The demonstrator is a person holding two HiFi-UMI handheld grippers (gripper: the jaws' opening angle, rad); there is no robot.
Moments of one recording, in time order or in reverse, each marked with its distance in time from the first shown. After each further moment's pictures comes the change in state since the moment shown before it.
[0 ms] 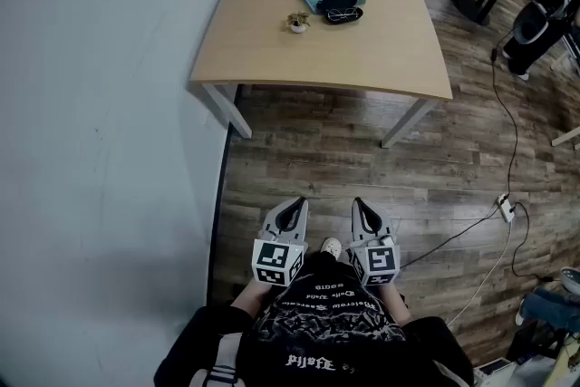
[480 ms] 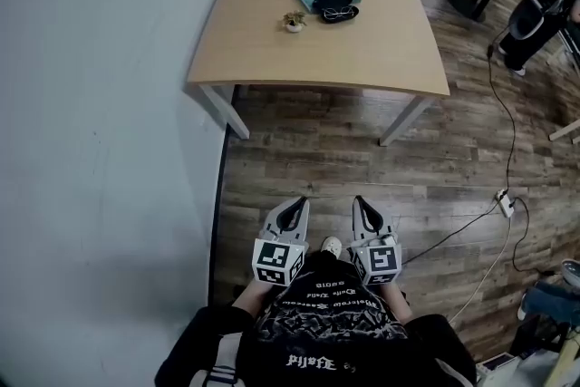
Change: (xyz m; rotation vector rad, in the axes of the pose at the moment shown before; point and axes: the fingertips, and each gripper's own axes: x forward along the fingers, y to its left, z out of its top) left arm -0.003 -0.006 0.000 0.003 0.001 -0.030; right arm -0.007 0.001 0.005 0.001 -0.026 -0.009
